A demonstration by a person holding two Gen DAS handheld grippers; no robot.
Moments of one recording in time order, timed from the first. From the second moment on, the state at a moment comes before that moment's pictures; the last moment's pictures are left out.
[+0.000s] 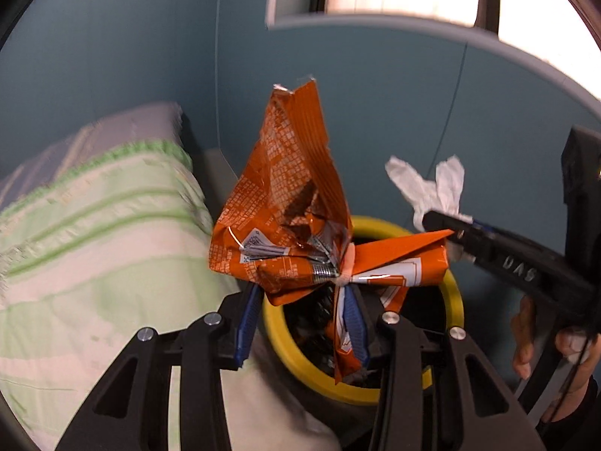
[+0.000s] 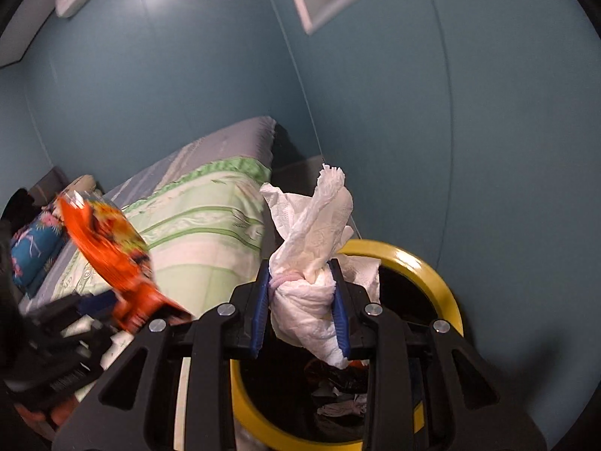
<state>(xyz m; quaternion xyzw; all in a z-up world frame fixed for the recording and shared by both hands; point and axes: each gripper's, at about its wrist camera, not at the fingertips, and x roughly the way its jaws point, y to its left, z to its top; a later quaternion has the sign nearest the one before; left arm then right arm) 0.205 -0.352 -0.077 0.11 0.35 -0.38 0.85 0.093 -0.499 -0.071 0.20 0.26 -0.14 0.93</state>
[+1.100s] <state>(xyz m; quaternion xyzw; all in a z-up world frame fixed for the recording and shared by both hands) 0.258 -0.335 -0.106 0.03 0.41 -0.34 0.85 0.113 -0.533 -0.085 0.25 0.27 -0.19 0.91</state>
